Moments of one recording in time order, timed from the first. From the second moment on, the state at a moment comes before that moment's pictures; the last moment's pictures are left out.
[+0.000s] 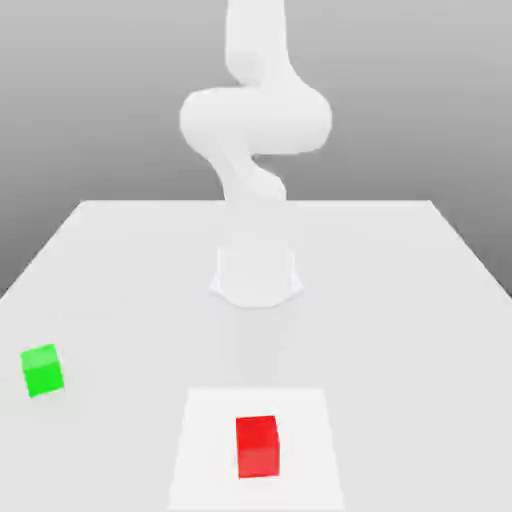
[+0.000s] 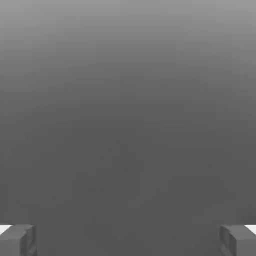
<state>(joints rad) 0.01 -0.71 -0.01 -2.33 0.00 2.34 0.79</state>
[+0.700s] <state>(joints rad) 0.03 0.06 -0.02 -2.61 0.01 2.71 0.70</state>
